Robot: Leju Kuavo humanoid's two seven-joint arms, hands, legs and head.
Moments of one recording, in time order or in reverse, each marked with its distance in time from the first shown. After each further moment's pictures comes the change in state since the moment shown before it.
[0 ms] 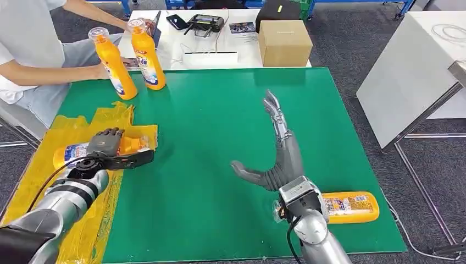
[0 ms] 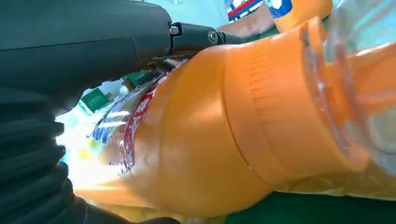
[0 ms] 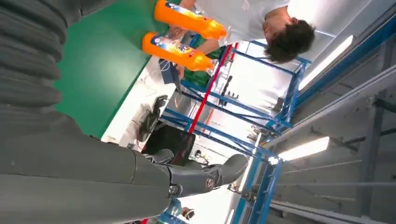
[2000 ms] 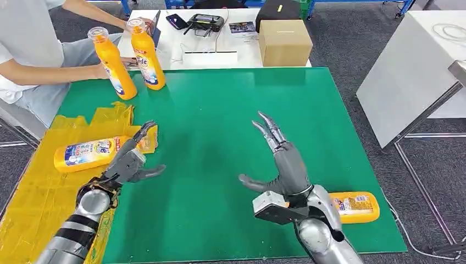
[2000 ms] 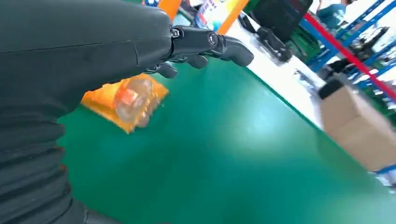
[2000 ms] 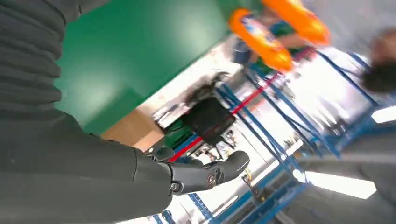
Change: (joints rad) left arm 0.460 -0.026 0.184 -0.798 0.870 -0.196 -0.491; right arm 0.053 -0.141 -0.004 0.010 0.396 -0.013 0.121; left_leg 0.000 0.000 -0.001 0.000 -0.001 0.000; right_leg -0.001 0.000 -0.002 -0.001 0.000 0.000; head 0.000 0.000
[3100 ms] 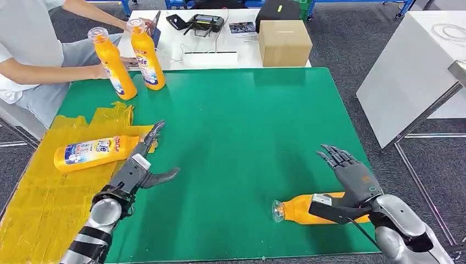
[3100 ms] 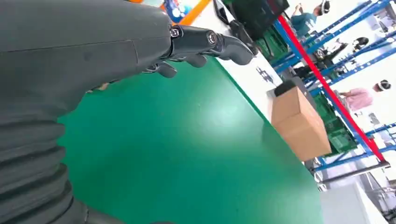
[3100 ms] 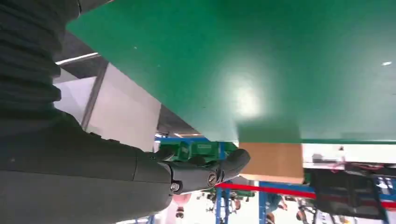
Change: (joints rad) left arm 0.064 -0.108 -0.015 -0.108 0.063 0.006 -0.001; right arm 0.114 -0.433 -0.213 0.068 0.195 0.223 0.155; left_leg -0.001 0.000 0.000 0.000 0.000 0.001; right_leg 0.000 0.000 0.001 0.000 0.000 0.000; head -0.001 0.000
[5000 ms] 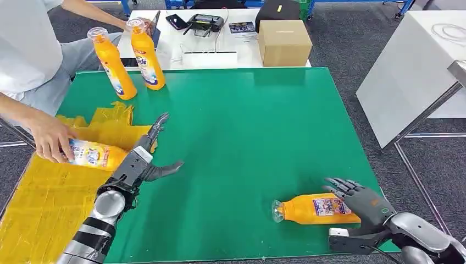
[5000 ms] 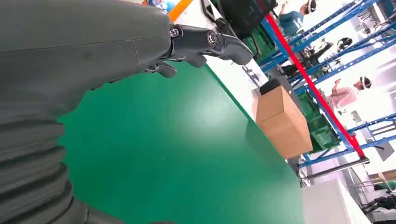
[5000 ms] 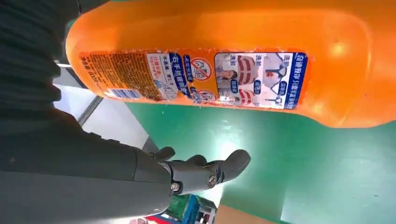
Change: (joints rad) left arm -0.063 -0.002 -0.039 0.048 0.051 0.013 -0.016; right arm 0.118 -0.235 0.081 -0.031 -0.069 0.100 -0.057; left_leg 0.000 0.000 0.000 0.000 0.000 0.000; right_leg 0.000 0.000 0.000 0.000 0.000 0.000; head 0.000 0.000
